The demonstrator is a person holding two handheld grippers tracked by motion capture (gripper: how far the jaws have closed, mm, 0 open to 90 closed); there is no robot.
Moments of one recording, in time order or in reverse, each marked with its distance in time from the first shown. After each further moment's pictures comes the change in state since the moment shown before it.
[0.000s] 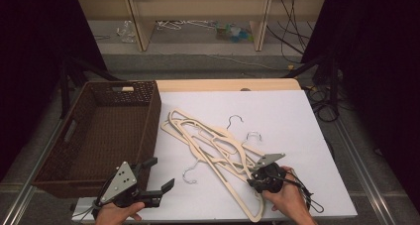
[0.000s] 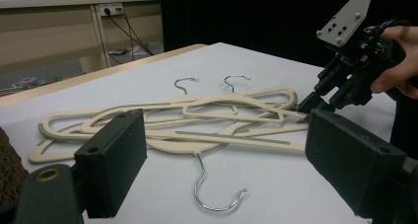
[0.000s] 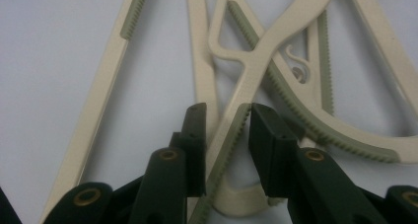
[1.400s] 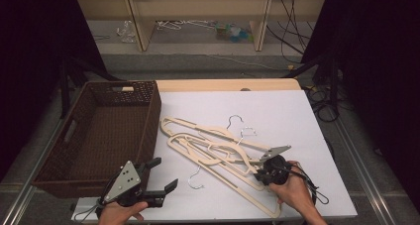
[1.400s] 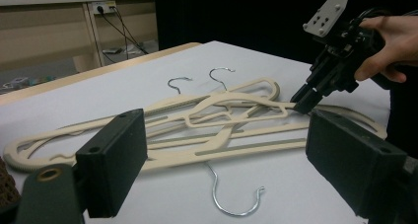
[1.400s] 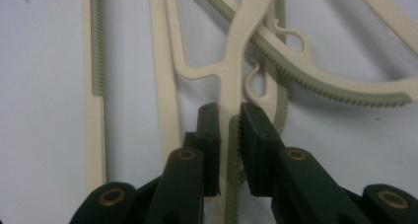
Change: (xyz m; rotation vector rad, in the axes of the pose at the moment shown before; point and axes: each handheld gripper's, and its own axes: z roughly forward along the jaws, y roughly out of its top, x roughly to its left) left arm -0.001 0.001 0.008 0.011 -0.023 0.029; right arm -0.023 0.003 -0.005 0.033 0.005 0.060
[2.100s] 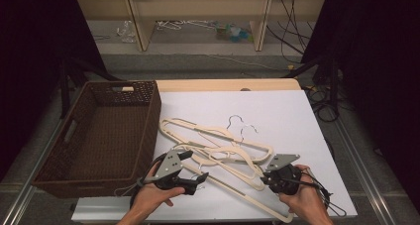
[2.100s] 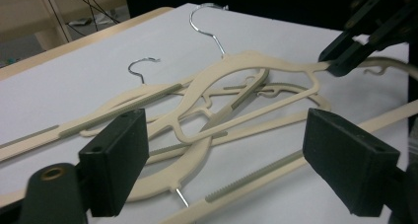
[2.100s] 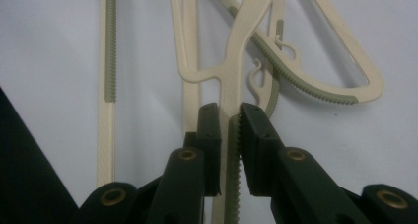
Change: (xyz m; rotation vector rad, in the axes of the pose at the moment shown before) left arm -0.019 0.009 0.093 0.183 -0.080 0.058; right arm 0.023 -0.010 -0.041 -0.052 -0.079 -0.171
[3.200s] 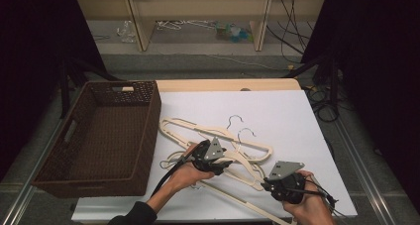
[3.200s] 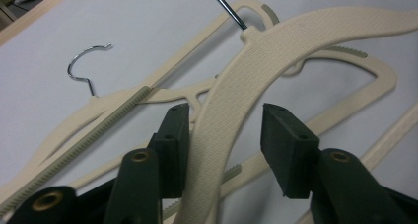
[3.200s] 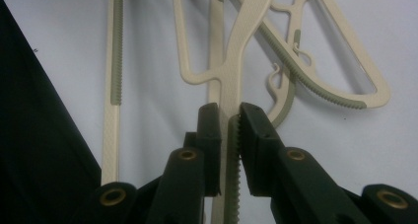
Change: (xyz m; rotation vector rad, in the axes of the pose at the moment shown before) left arm 0.006 0.021 0.095 0.231 -0.079 0.234; right arm 0.014 -0.005 -0.018 -0.010 0.028 -0.050
